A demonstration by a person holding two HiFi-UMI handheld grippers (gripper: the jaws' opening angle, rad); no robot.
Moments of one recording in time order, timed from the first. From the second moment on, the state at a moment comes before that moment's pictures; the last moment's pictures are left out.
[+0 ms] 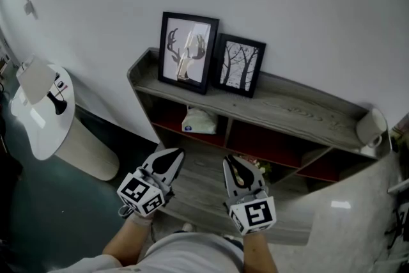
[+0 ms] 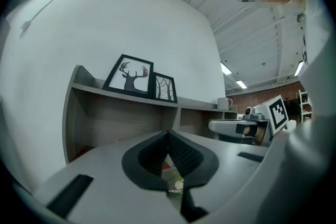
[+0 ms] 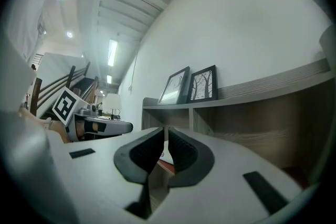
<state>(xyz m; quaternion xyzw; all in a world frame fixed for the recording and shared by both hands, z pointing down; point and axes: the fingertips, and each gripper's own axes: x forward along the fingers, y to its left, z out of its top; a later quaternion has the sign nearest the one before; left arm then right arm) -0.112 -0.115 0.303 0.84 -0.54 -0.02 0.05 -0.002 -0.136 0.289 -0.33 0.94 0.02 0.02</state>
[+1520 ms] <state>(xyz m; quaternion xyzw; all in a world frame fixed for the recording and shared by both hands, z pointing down) -0.106 -0.096 0.326 0.84 -0.54 -0.02 0.08 0.010 -0.120 0.320 -0.32 0.95 0.00 -0.01</state>
